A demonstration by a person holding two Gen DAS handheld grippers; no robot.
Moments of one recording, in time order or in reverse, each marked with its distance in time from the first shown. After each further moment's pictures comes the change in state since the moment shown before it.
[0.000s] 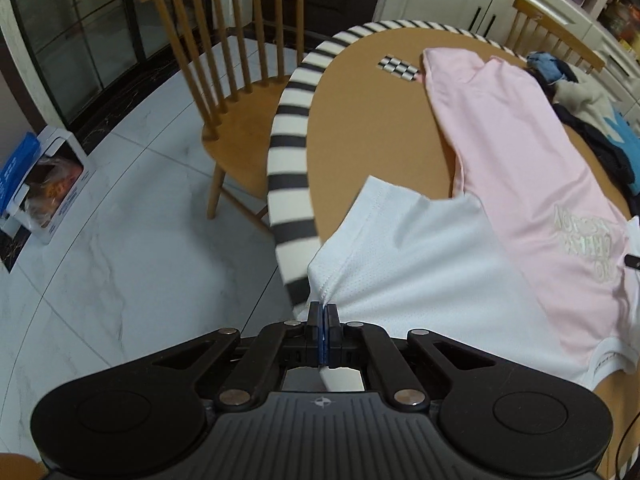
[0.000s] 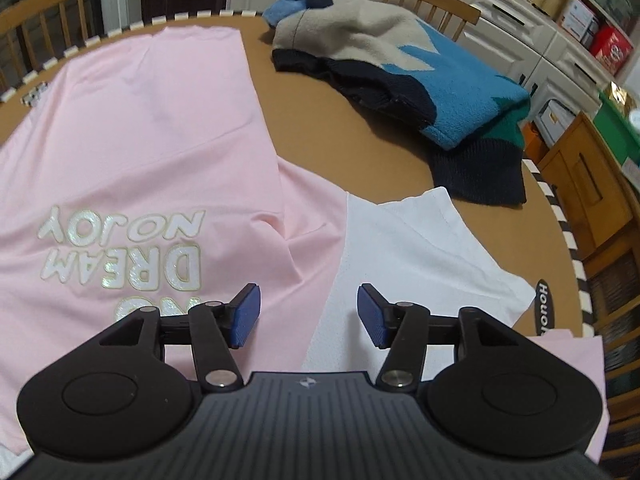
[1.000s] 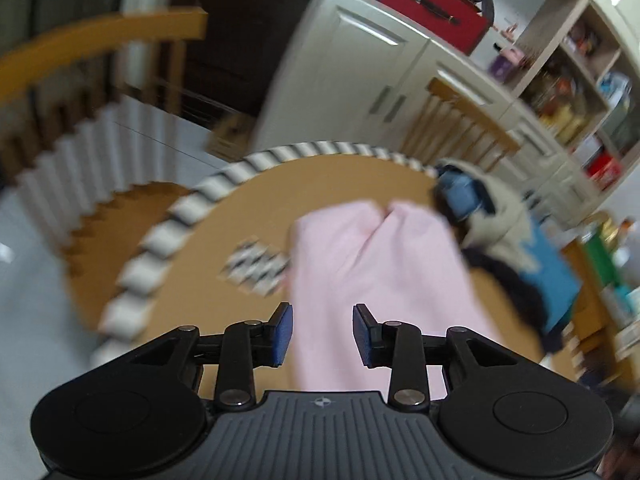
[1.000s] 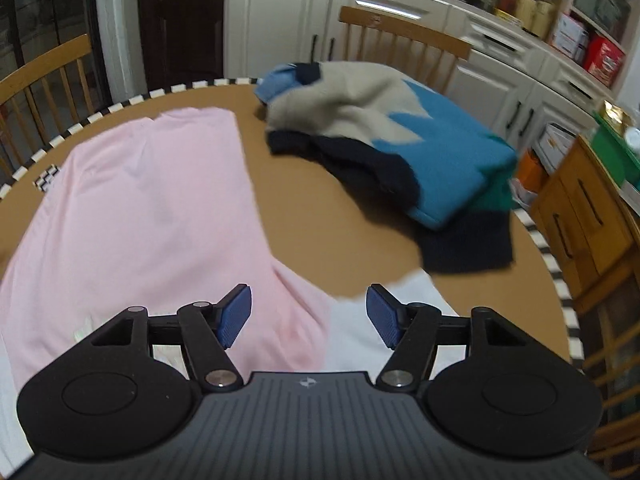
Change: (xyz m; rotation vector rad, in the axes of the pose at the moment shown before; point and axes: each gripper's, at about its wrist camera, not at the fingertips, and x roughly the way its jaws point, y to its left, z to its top) left arm 0.065 -0.072 0.241 -0.006 -0.160 -0.411; right arm -0.022 -0.009 0.070 0.050 -0.104 0.046
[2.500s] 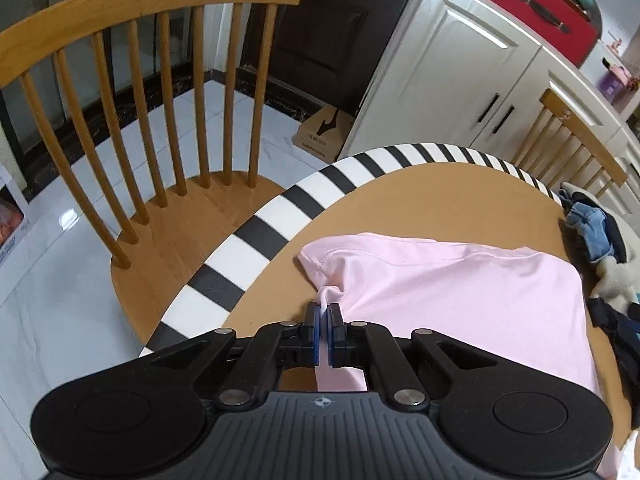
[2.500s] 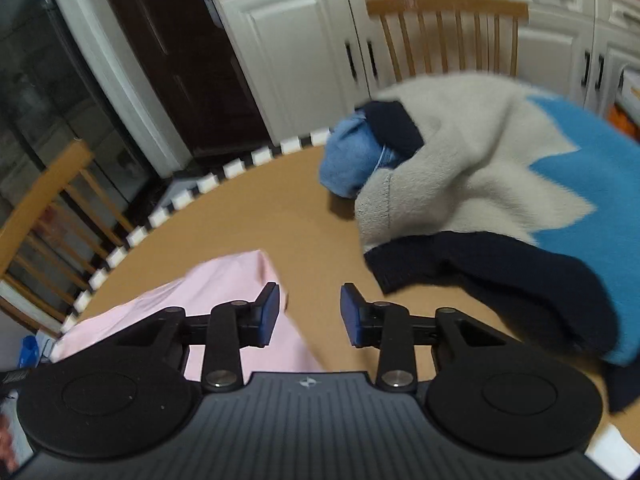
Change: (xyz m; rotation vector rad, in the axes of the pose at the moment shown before) left arm 0.111 0.045 -0.008 -0.114 -0.024 0.305; right arm 0.162 0.021 0.154 0.272 0.026 0.260
